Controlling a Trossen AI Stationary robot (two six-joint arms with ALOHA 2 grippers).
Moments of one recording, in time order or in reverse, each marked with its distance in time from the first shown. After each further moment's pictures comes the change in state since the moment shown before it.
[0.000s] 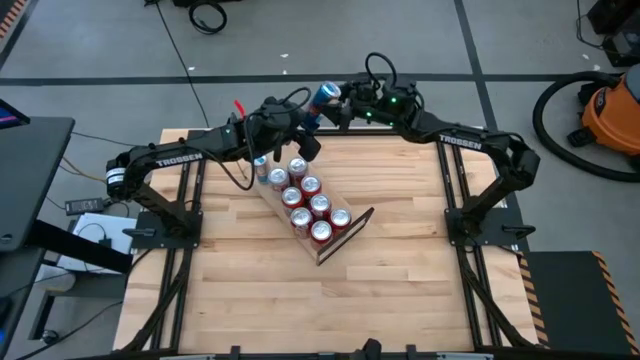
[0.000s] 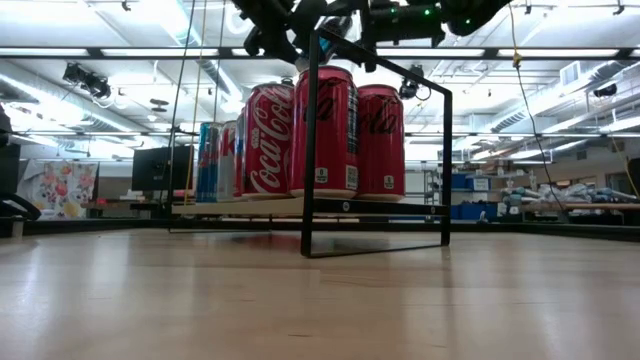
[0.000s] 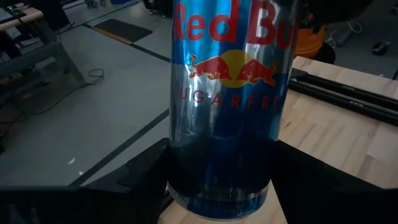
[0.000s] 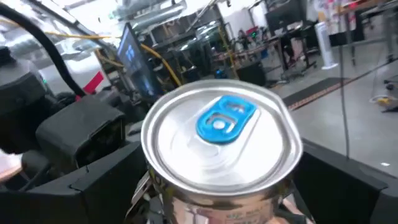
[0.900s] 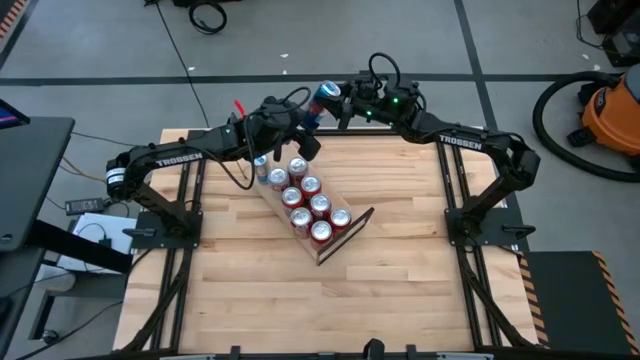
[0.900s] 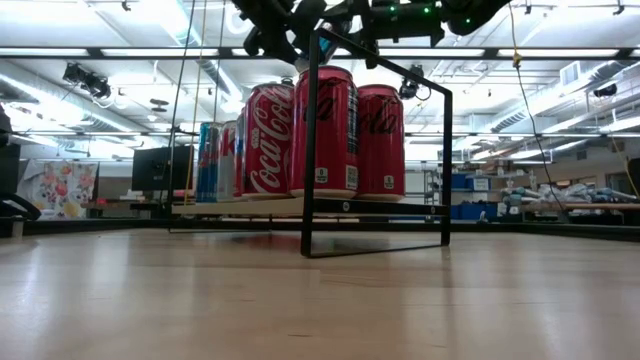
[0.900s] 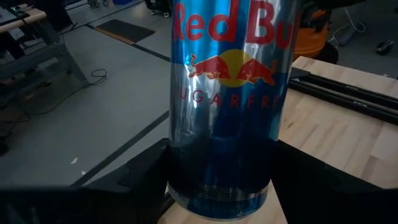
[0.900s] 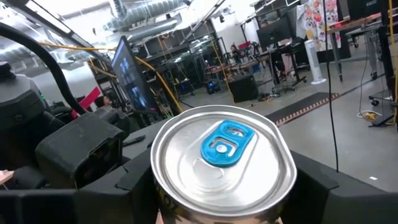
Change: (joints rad) left arm 0.000 0.000 0.000 0.001 -0.004 0.003; right arm 0.003 -0.003 0.000 0.039 0.050 -0.019
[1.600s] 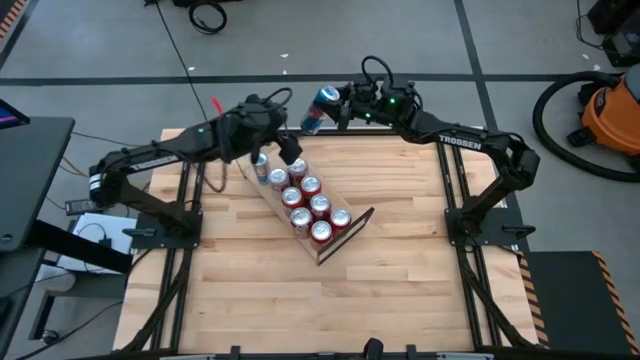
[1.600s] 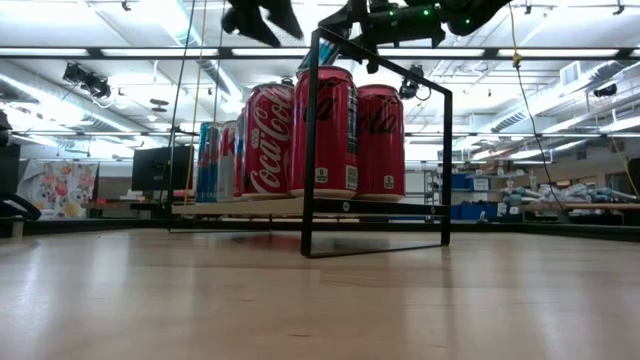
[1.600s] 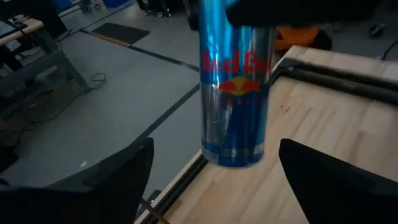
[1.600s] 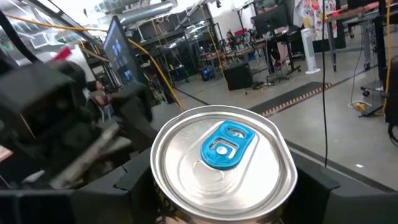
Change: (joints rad) left arm -0.021 -0.135 0.002 -0.169 0.007 0.052; right arm 0.001 0.001 0.000 -0.061 0.001 -0.041
